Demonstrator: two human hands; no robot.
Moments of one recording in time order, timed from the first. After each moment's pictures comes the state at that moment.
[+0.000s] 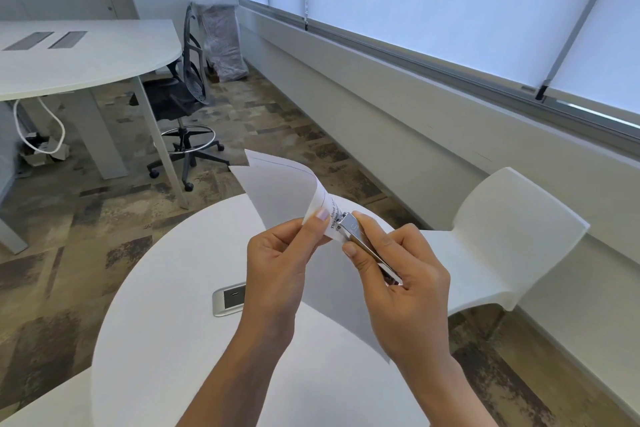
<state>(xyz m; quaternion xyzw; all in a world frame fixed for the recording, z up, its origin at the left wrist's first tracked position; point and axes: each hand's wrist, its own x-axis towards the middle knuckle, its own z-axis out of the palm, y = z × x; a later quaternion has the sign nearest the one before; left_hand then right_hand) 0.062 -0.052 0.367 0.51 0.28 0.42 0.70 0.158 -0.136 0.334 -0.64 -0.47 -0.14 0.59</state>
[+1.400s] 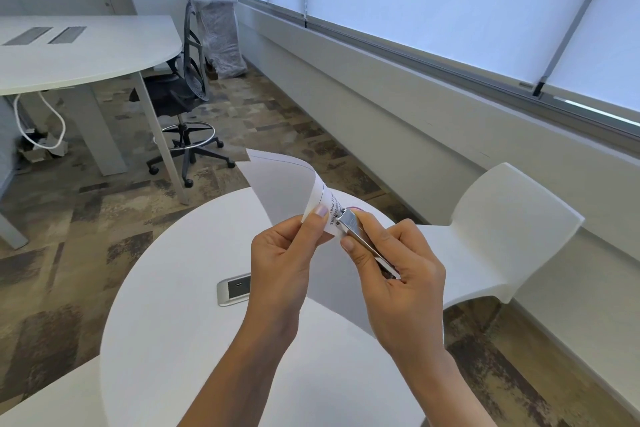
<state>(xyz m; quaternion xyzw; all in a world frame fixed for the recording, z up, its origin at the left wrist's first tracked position) 0.044 -0.062 0.362 0.48 0.29 0.42 0.71 0.136 -0.141 0.329 -0.66 -0.44 -0.14 0.59</state>
